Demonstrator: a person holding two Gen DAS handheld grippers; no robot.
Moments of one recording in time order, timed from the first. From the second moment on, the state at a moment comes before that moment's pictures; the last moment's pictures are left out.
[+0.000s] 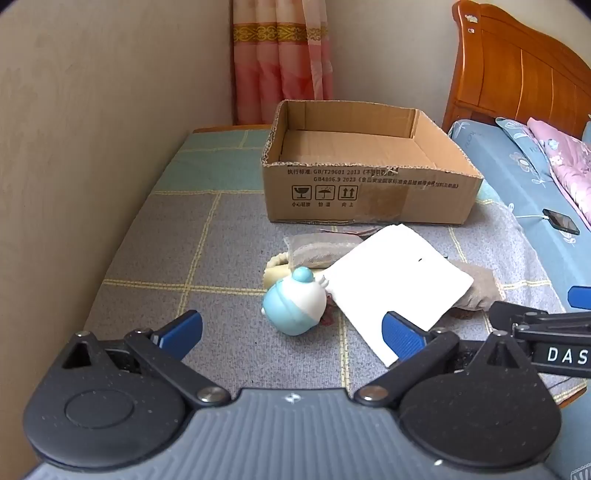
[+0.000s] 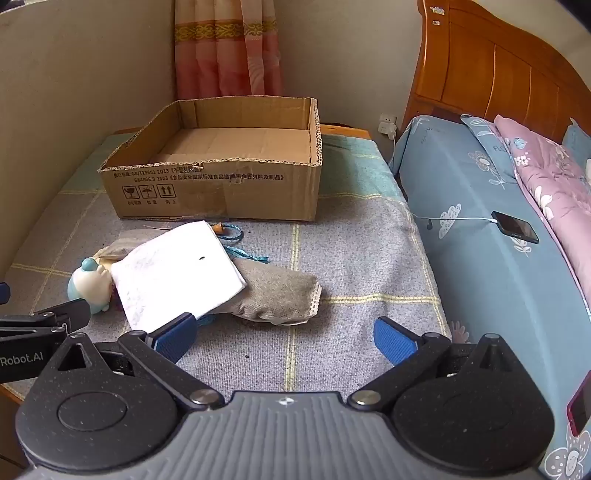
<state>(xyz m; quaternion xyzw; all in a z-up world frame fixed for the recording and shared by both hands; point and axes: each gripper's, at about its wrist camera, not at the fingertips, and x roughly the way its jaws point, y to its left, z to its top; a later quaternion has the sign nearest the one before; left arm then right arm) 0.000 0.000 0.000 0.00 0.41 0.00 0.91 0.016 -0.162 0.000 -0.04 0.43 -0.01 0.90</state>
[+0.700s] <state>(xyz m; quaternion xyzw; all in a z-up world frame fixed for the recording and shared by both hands) 0.002 -0.001 0.004 0.00 0.40 0.00 0.91 0.016 -0.162 0.003 -0.03 0.43 -0.01 0.90</state>
